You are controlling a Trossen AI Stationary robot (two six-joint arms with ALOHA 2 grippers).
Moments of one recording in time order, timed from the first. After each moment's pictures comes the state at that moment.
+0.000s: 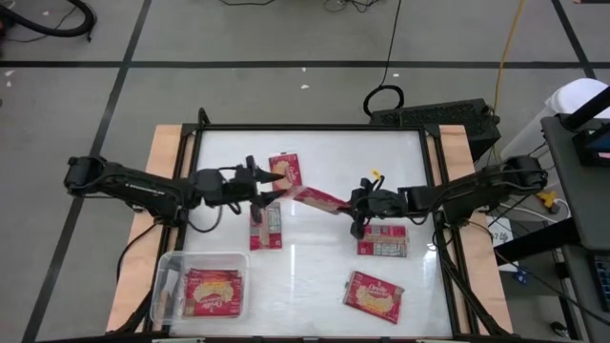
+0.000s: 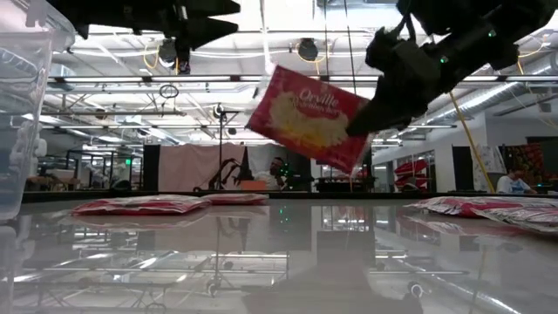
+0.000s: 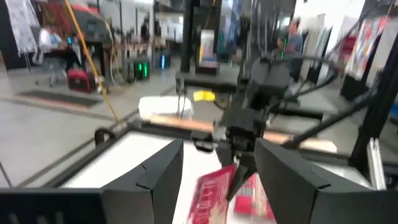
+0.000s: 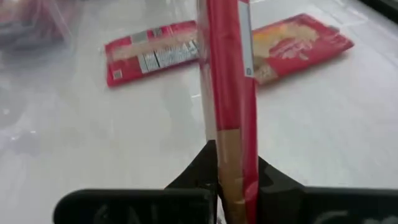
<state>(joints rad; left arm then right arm) -0.04 1.13 0.55 0.63 -0.21 -0.07 0.09 1.30 0.52 0.20 0.23 0.28</state>
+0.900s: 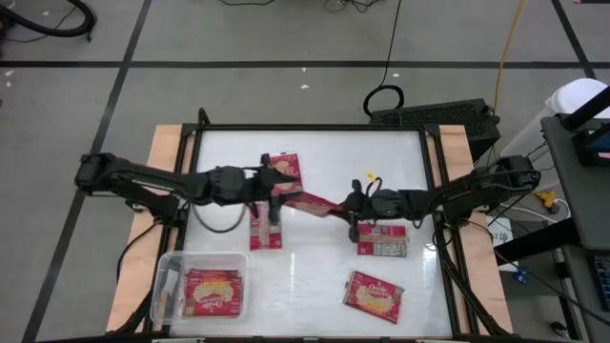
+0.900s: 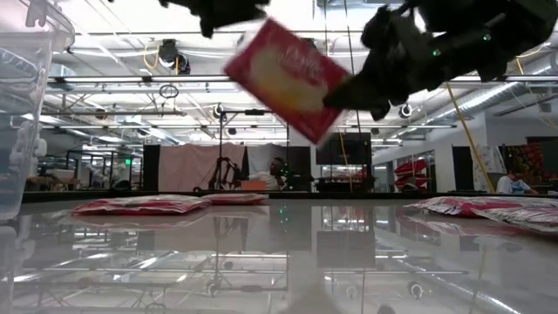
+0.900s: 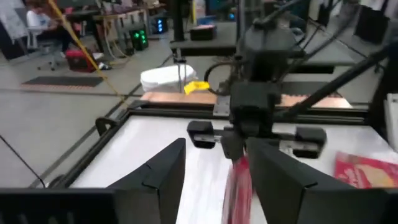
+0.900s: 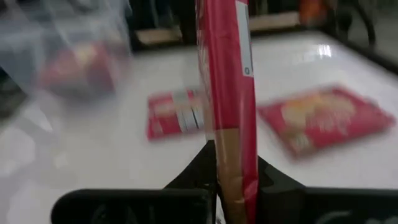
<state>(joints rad) -0.07 1.27 0.86 0.27 -0.24 0.03 0.11 1.38 0.47 0.59 0.16 0.17</state>
